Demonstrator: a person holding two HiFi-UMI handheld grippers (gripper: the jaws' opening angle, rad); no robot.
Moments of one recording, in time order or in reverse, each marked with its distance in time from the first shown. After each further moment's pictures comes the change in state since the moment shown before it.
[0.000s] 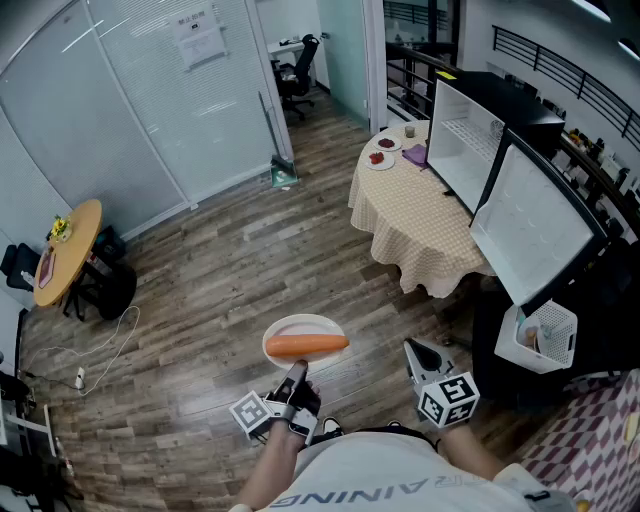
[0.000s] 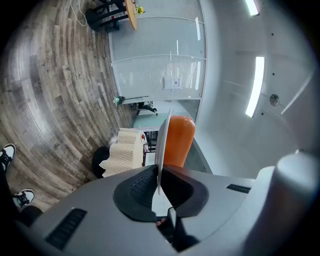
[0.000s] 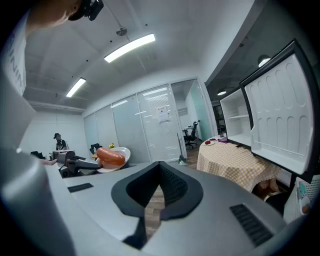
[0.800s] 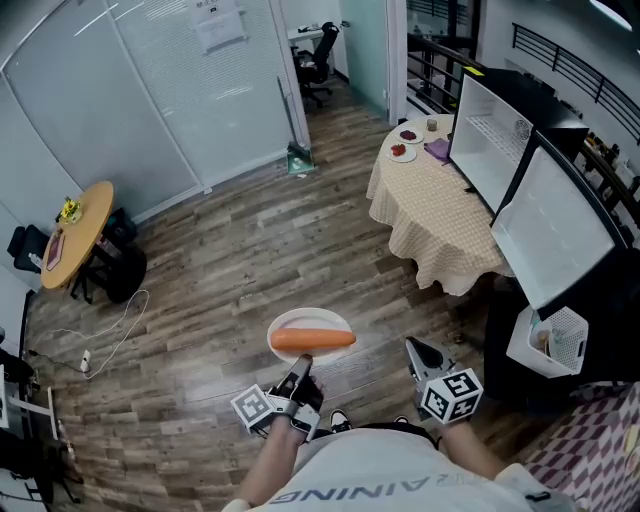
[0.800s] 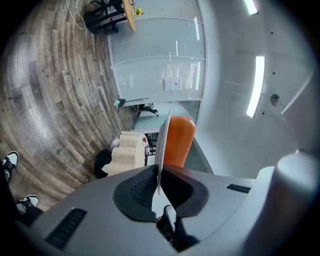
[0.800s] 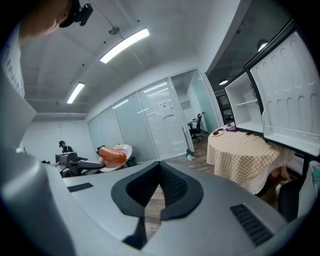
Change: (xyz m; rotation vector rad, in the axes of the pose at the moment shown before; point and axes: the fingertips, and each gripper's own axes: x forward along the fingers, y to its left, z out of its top) left arm -0.008 -0.001 0.026 0.019 -0.010 0.003; right arm 0.033 0.021 -0.015 0.079 0.052 0.074
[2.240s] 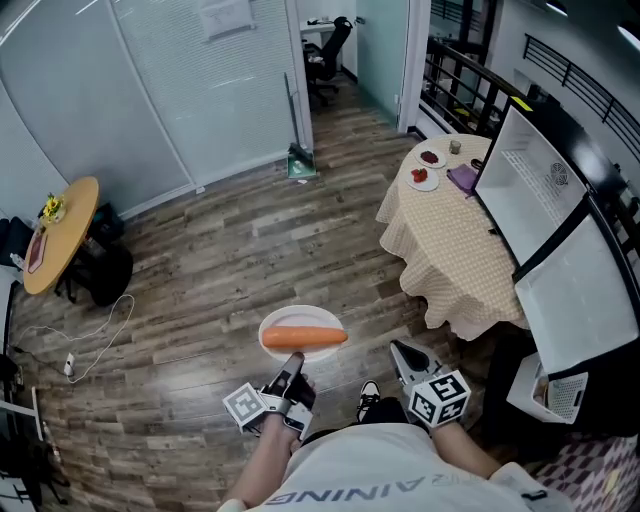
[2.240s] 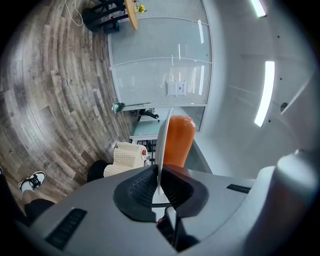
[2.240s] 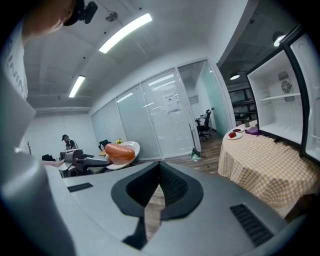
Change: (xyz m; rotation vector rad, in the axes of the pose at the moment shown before) left arm 0.118 0.021 0.133 -0.025 -0.049 0.004; right arm 0.178 -0.022 0.050 -0.062 0.068 0.068
